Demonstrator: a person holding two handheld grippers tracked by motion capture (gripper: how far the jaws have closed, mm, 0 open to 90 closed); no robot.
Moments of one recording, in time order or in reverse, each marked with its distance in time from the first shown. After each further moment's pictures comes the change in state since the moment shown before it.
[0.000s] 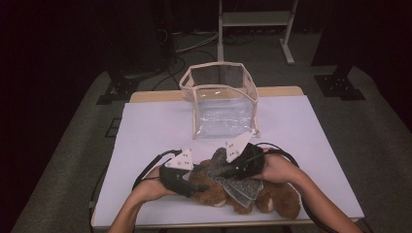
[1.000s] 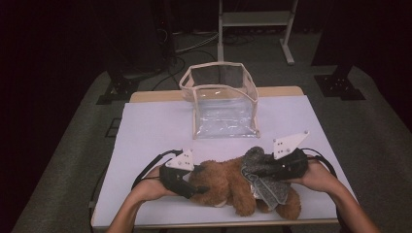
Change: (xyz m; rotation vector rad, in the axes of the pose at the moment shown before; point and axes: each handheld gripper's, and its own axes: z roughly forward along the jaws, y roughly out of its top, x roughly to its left) left arm 0.001 0.005 -0.005 0.019 -0.019 0.017; right arm 0.006 -0.091 -0.059 -0.139 -0.076 0.176
